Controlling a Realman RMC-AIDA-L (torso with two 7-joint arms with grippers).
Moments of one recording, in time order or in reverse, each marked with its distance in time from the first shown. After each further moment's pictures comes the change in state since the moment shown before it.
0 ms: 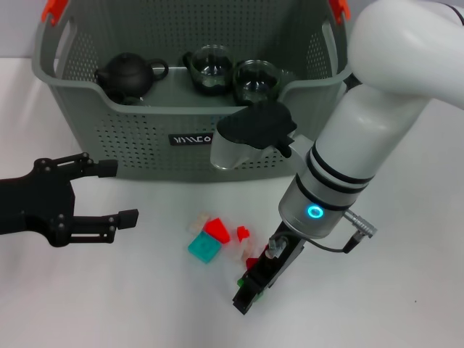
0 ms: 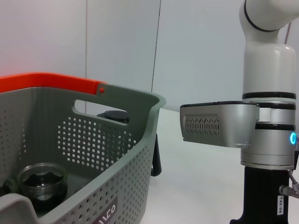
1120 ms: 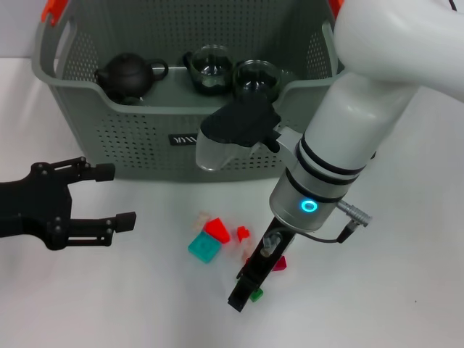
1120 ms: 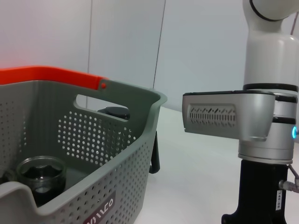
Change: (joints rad) left arm 0.009 -0.001 -0.002 0.011 0.000 0.012 -0.037; right arm 0.030 0.005 0.013 -0.028 -0.023 -0.029 -0.072
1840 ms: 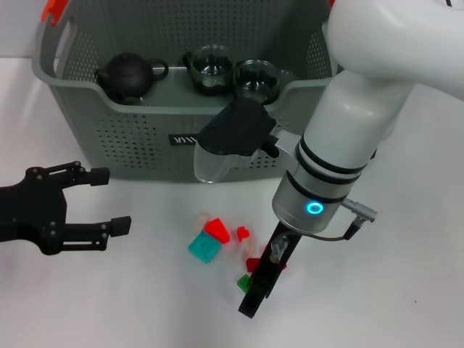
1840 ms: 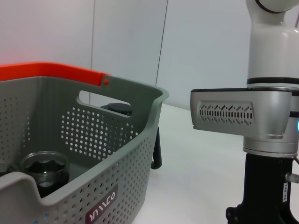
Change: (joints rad) left arm 0.017 0.000 0.000 0.011 0.000 0.002 0.000; right arm 0.013 0.003 0.001 -0.013 -0.031 -0.047 -0.084
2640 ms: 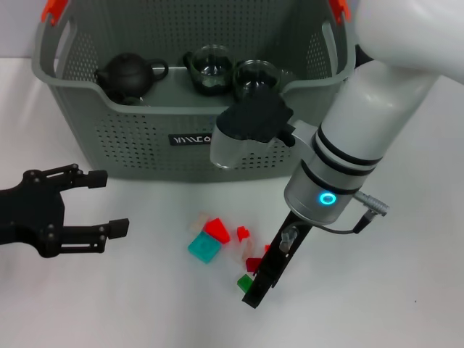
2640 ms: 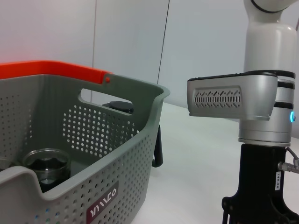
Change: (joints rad) left arm 0.009 -0.002 -0.001 0.001 0.000 -0.001 0.004; right arm -0.036 -0.010 0.099 0.001 -0.044 -0.015 -0.037
